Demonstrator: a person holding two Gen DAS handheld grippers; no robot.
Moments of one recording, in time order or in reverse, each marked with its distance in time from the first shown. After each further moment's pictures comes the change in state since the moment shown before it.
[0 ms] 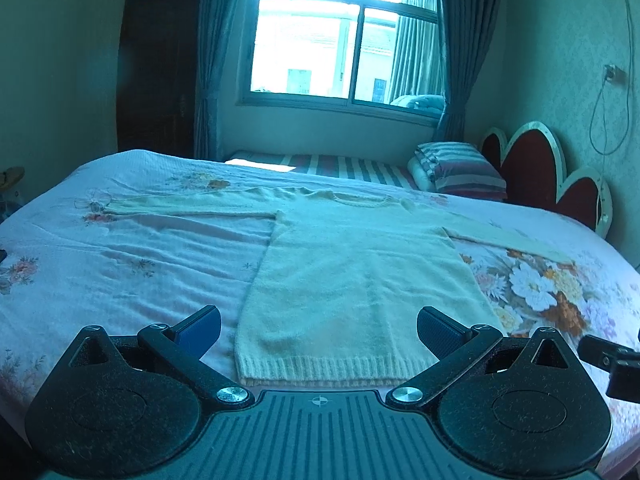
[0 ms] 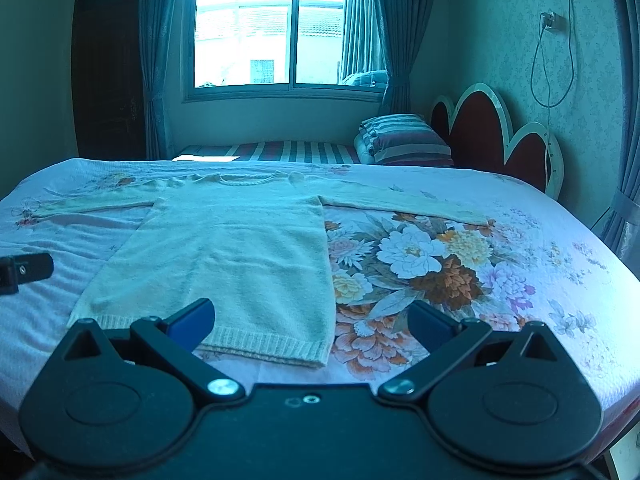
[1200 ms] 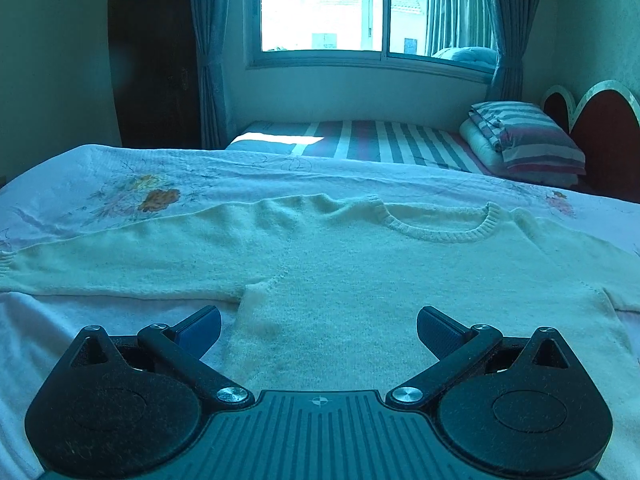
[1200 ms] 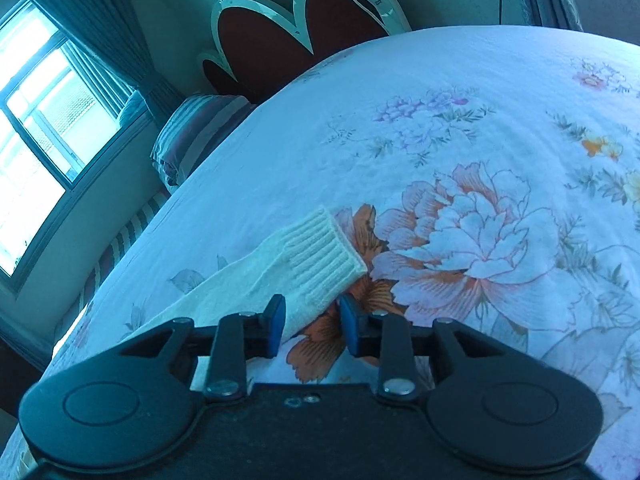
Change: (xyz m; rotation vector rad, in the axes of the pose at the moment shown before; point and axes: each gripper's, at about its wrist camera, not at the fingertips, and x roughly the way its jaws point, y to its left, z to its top) left arm 0.408 -0.028 0.114 0.051 0.119 0.142; right arm 0.411 -0.325 0.061 0.848 0.054 -0.225
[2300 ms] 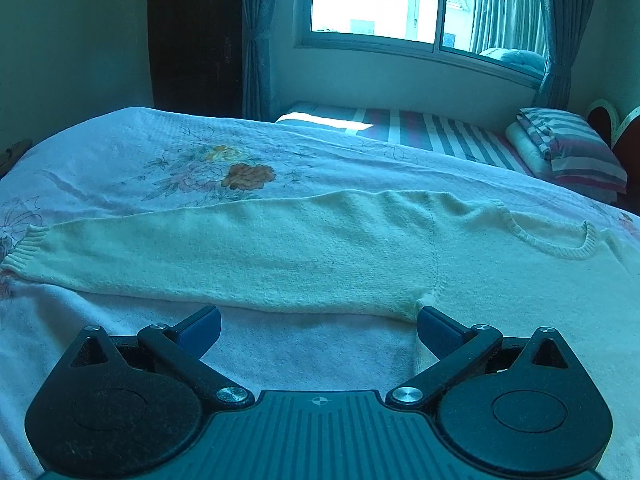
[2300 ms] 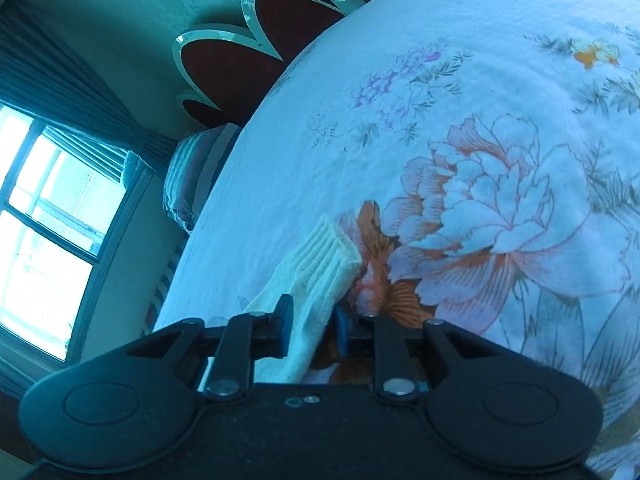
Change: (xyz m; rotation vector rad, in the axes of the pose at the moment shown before) left arm 0.046 0.117 0.006 -0.088 0.051 0.059; right arm 0.023 -0.018 0.015 0.273 -0.004 0.091
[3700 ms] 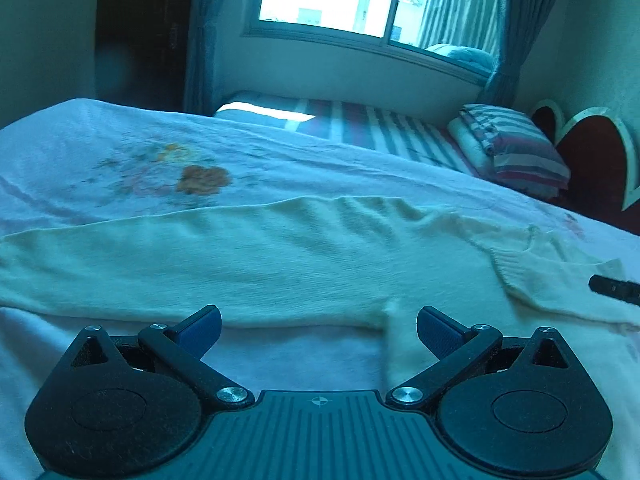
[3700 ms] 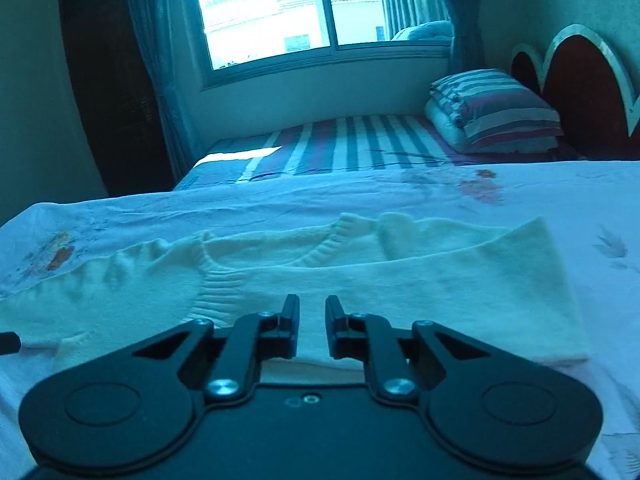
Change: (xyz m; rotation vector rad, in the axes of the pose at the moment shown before) left arm 0.002 0.006 0.019 0.013 0.035 -0.246; right arm -0.030 0.288 -0.321 -1.025 0.211 0.269
